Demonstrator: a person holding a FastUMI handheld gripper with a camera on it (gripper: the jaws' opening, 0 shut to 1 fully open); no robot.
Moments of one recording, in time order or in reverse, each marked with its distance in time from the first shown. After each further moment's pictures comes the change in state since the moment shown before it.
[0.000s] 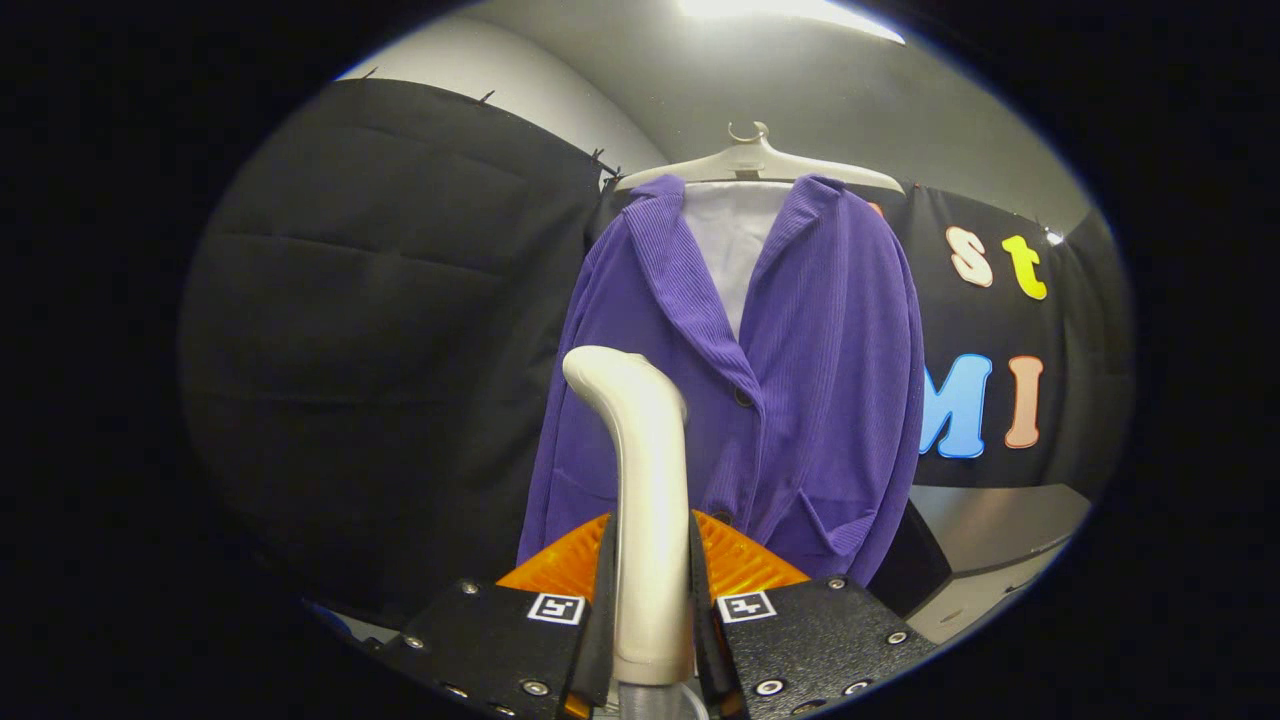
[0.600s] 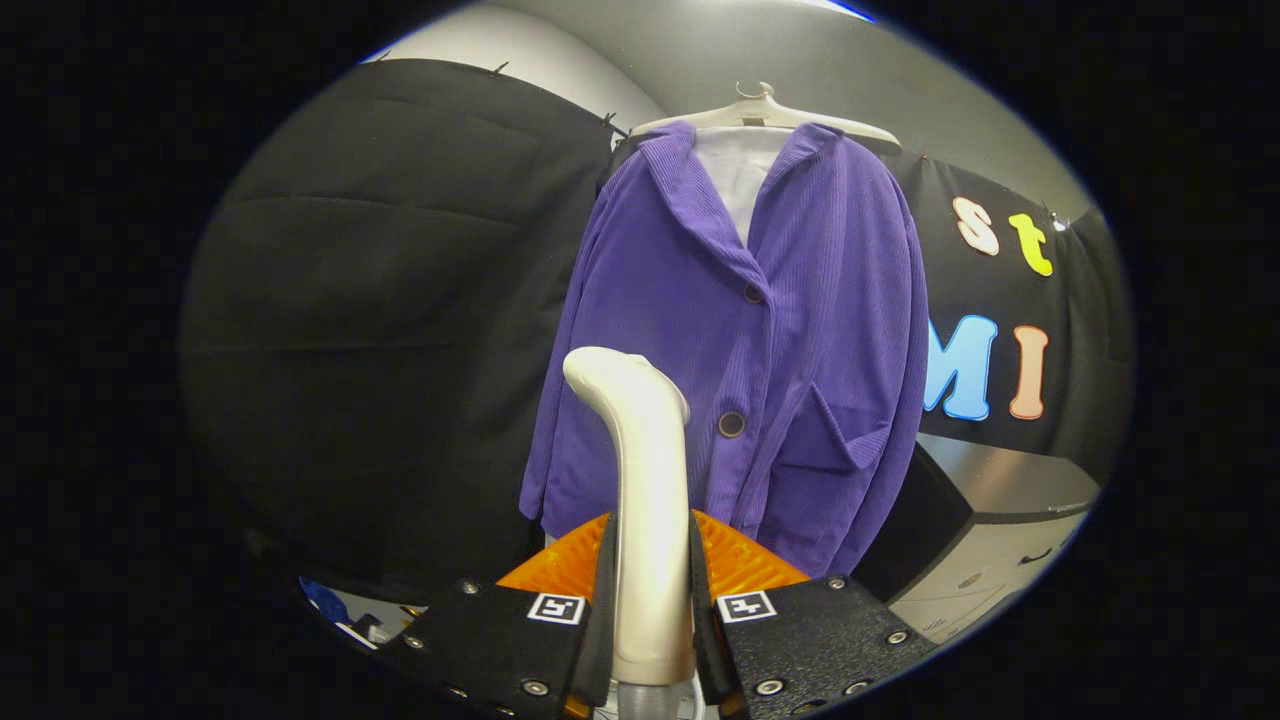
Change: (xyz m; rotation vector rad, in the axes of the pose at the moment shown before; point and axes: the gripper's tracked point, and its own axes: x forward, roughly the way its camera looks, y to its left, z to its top) arm -0.022 0.006 -0.077 -0.023 0.113 0.024
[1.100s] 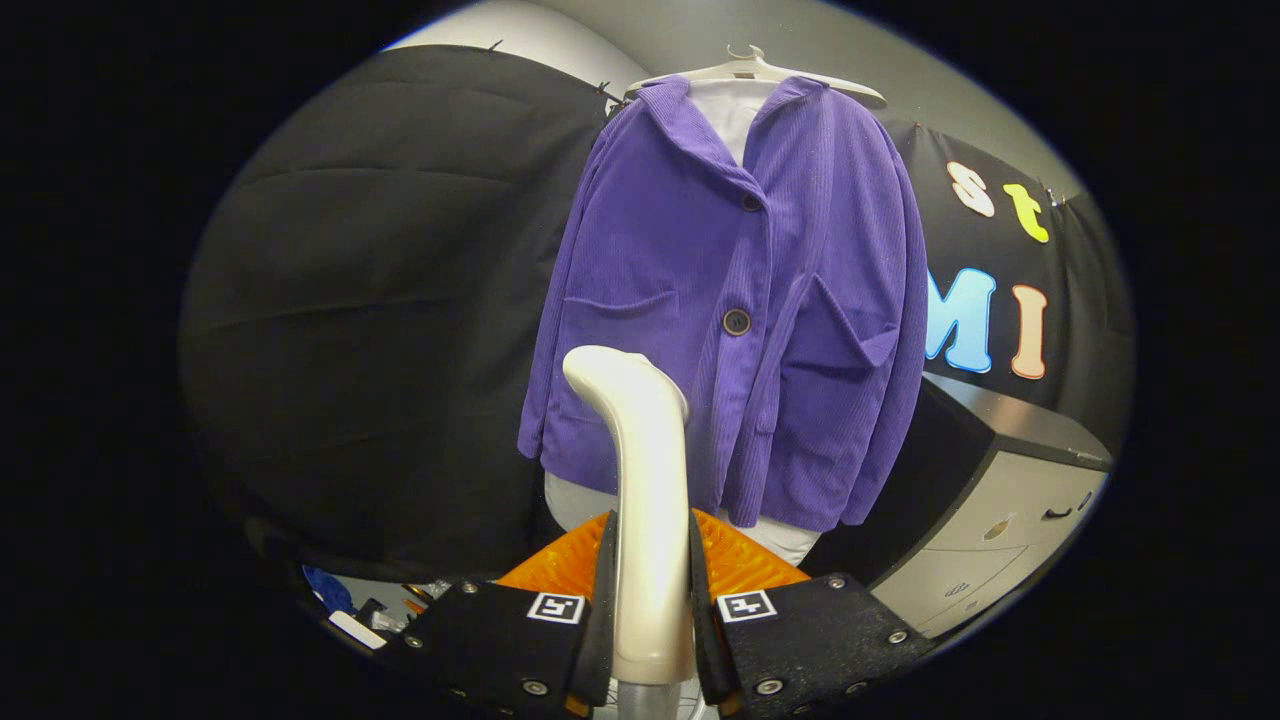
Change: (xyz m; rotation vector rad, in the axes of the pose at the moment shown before) arm -0.005 0.006 -0.076 0.017 0.100 0.005
